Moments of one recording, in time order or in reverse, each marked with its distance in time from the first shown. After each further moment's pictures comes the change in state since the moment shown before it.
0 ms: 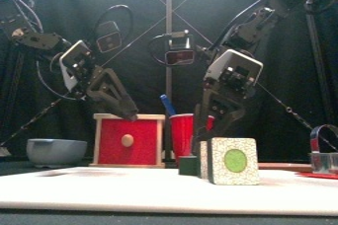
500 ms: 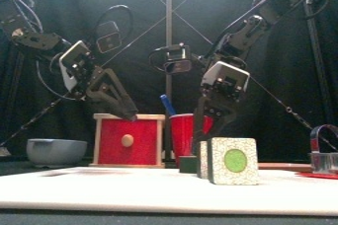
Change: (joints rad) left arm 0.000 0.000 0.003 -0.002 0.002 0.000; right arm -0.074 -0.020 -0.009 -0.029 0.067 -0.002
